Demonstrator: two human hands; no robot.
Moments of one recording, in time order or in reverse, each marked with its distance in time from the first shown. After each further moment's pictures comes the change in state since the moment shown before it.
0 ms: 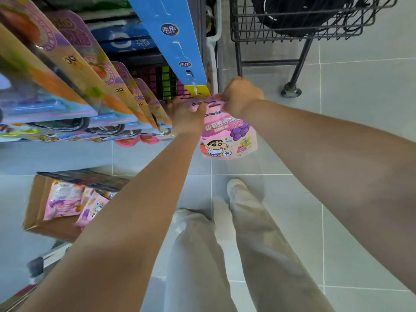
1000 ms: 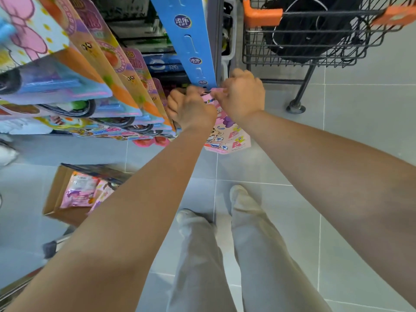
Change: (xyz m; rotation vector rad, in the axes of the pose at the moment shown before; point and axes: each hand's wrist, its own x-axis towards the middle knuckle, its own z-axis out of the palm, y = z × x) left_hand -0.046 0.071 -0.069 0.260 0.123 0.049; right_hand -0.049 -0.036 -0.055 0.052 0.419 -0.227
